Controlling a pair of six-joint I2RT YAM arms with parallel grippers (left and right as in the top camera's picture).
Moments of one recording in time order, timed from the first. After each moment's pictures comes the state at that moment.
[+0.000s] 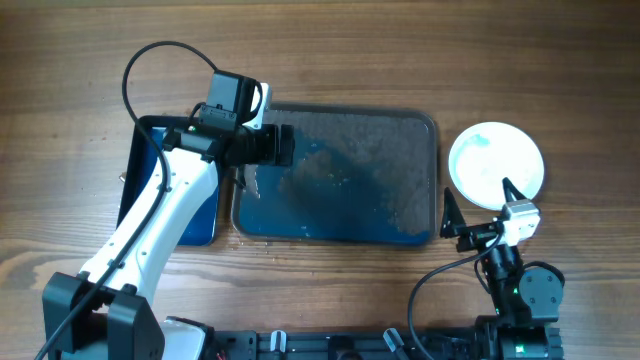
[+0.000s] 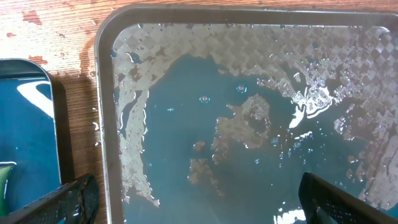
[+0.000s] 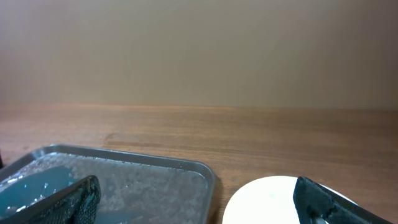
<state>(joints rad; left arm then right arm) -0.29 1.54 1.17 -0.73 0.10 -0.20 0.00 0.02 0.01 0.01 -0.16 0.05</state>
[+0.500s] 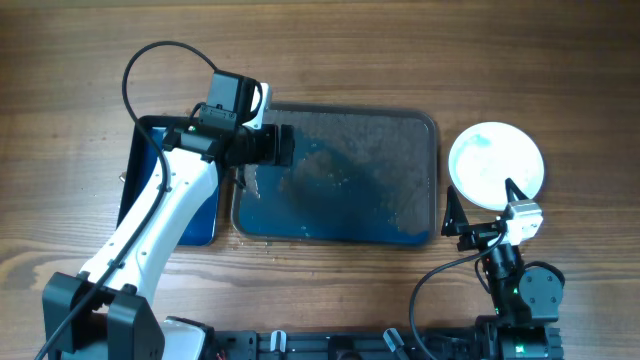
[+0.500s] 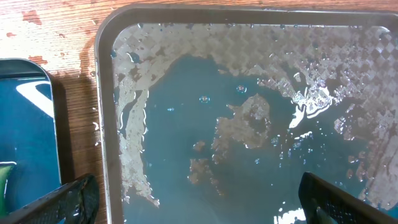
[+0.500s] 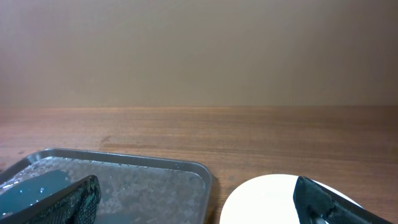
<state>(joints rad) -0.29 1.54 1.17 -0.73 0.10 -0.20 0.00 0.02 0.01 0.01 -0.15 0.07</state>
